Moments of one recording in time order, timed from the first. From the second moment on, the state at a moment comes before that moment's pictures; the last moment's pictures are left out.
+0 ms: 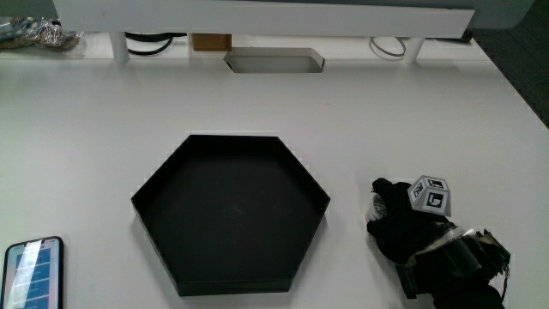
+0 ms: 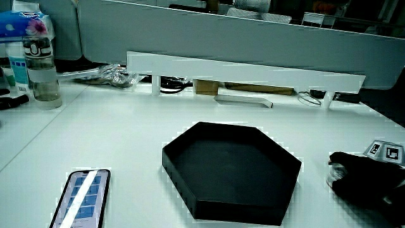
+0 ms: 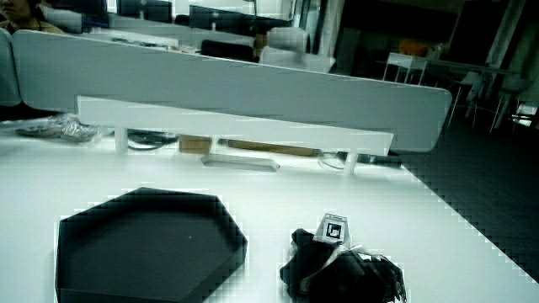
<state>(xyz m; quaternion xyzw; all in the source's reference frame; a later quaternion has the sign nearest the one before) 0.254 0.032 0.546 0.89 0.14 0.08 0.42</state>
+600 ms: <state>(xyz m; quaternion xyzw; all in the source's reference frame) 0.226 0.037 0.574 0.84 0.10 0.02 0.53</state>
